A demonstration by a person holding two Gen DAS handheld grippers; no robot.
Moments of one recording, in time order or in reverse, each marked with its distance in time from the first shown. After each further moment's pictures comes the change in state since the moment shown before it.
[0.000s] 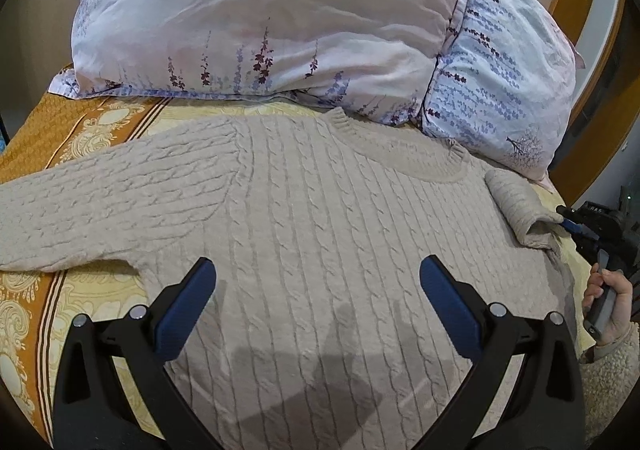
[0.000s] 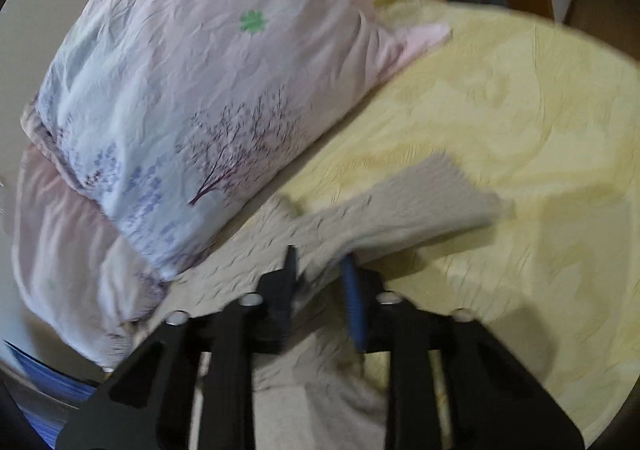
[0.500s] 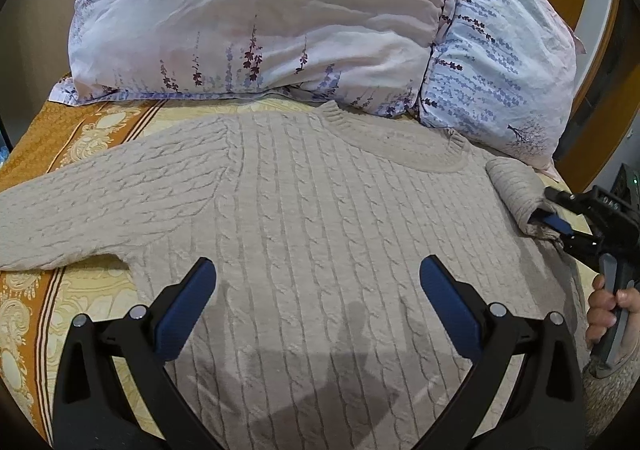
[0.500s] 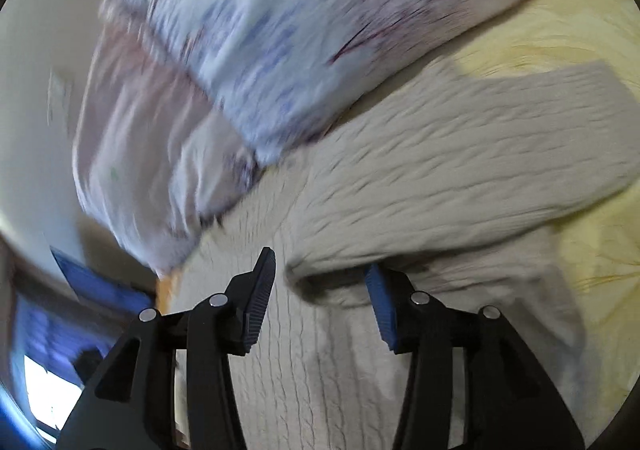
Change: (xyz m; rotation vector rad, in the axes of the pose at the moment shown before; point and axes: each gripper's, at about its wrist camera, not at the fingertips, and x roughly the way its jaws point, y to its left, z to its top) left arm 0.003 -0.017 -0.007 0.043 0.001 0.035; right arm 0.015 0.050 -0.052 -0.087 0.266 0.335
